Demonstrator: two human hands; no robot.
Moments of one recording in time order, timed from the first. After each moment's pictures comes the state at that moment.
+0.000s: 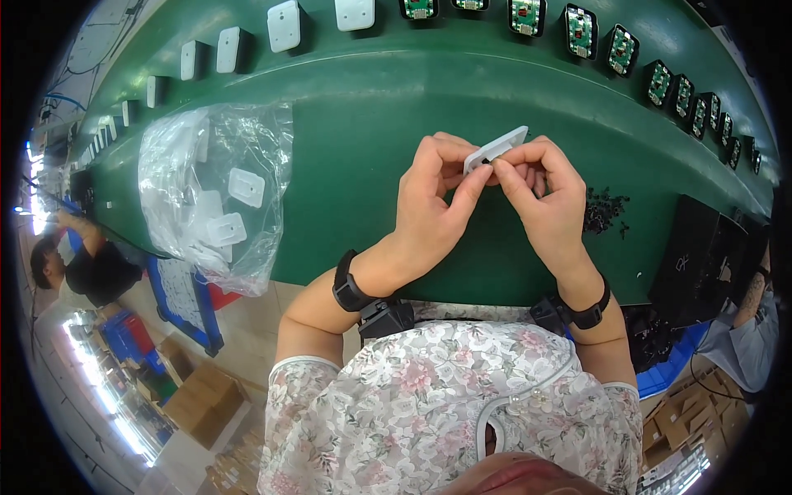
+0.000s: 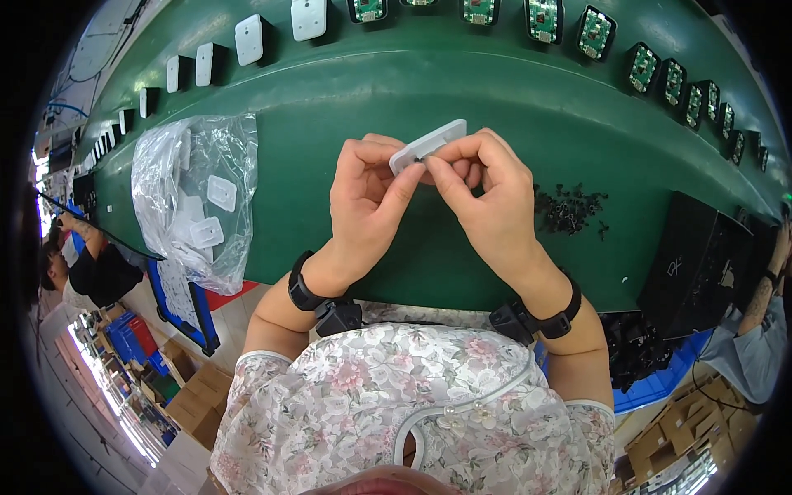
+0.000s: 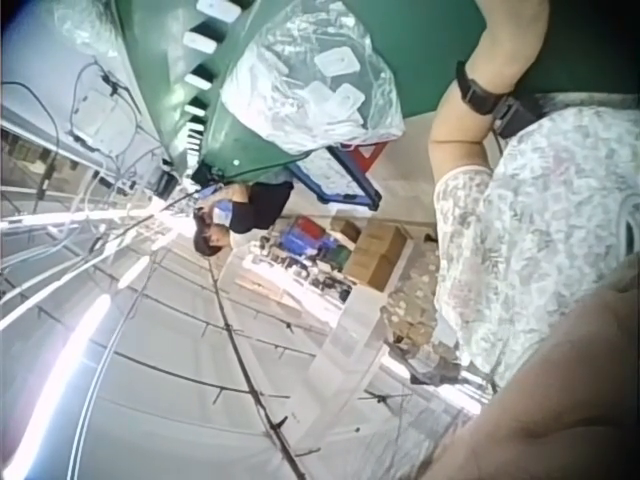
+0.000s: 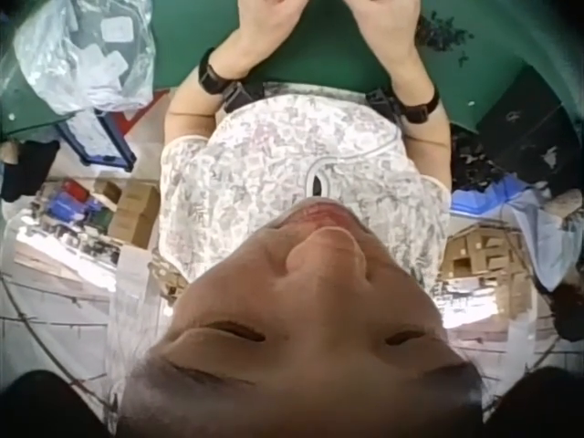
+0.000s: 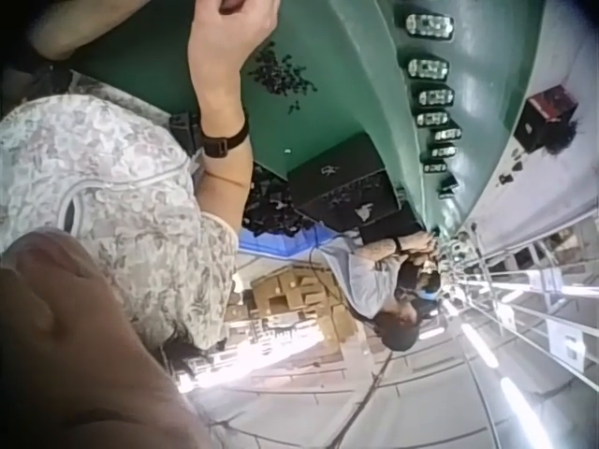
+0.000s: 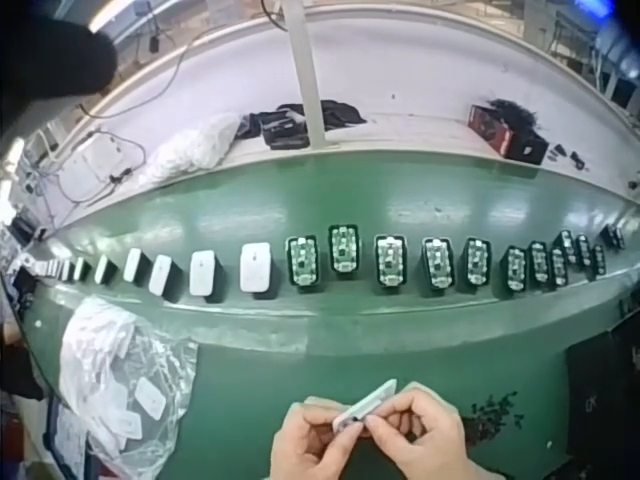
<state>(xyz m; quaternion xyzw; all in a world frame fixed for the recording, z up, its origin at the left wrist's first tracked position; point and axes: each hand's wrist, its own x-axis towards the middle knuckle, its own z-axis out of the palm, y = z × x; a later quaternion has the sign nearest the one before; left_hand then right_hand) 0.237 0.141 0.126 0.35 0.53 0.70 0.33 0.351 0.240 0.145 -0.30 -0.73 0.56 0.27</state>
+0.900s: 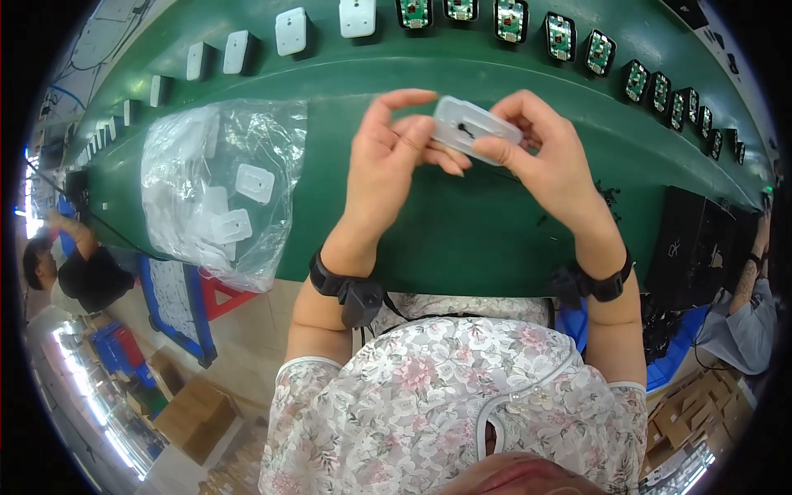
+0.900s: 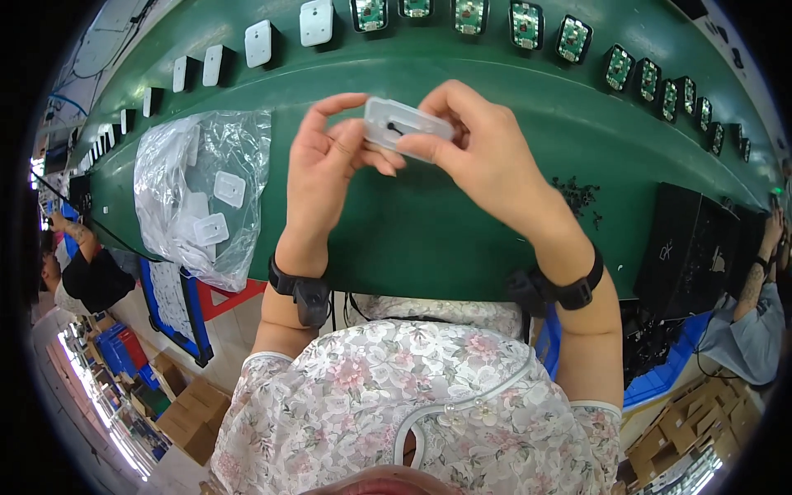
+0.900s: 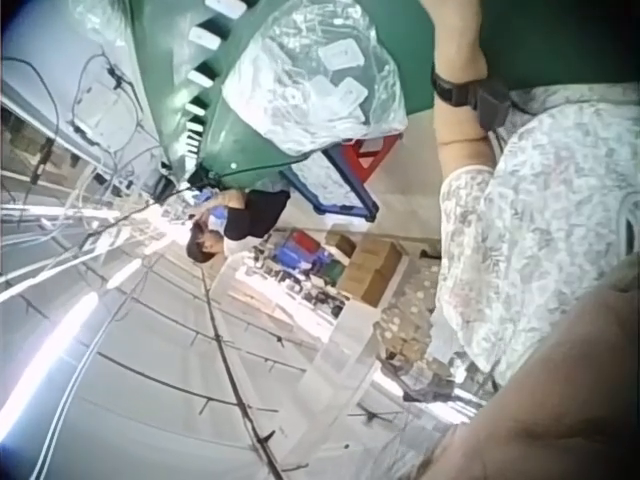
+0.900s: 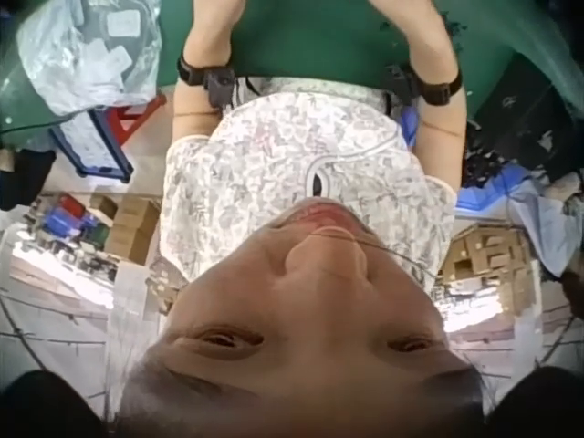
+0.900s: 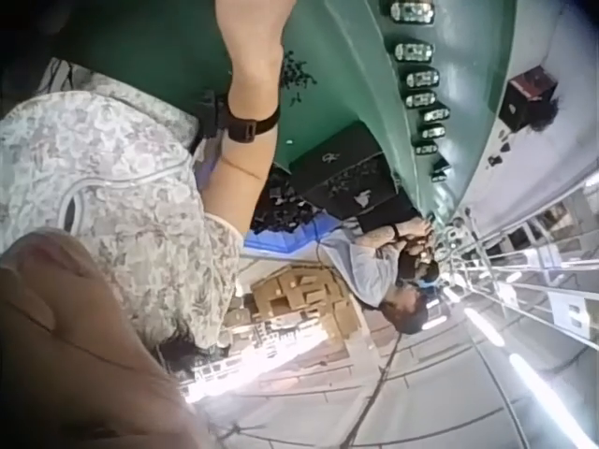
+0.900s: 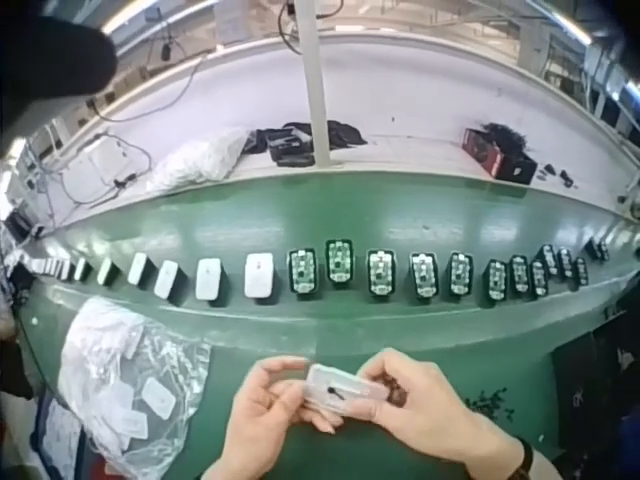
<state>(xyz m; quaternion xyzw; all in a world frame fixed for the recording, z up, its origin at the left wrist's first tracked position) 0.185 0.129 0.151 0.23 0.48 0.72 0.43 0.320 0.264 0.180 -0.24 -0.77 0.58 0.14</state>
